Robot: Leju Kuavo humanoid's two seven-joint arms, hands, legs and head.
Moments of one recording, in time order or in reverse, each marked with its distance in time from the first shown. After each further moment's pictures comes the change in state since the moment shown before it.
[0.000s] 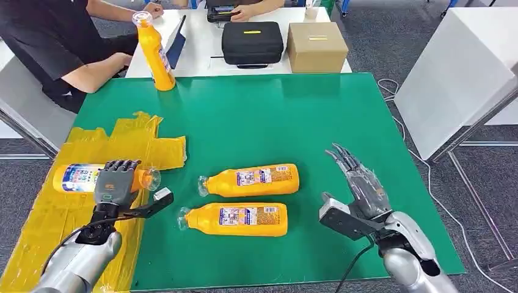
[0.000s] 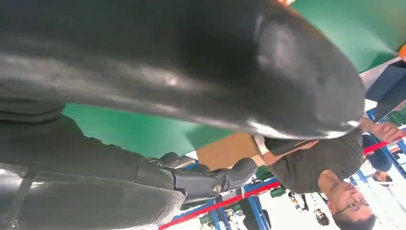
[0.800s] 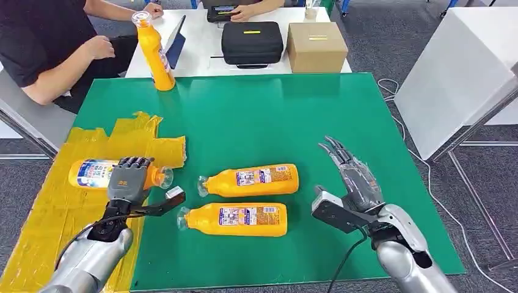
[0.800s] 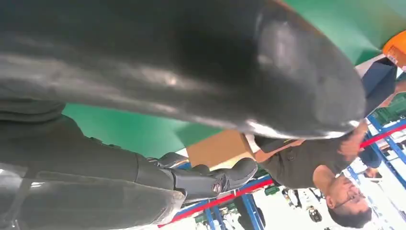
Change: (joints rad) left arm -0.002 -0.067 0.001 -0.027 -0.032 -0.046 -0.015; right arm -0.059 0.012 0.040 0.000 -0.003 0.013 0.032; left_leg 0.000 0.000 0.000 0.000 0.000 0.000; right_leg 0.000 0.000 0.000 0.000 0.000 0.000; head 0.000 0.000
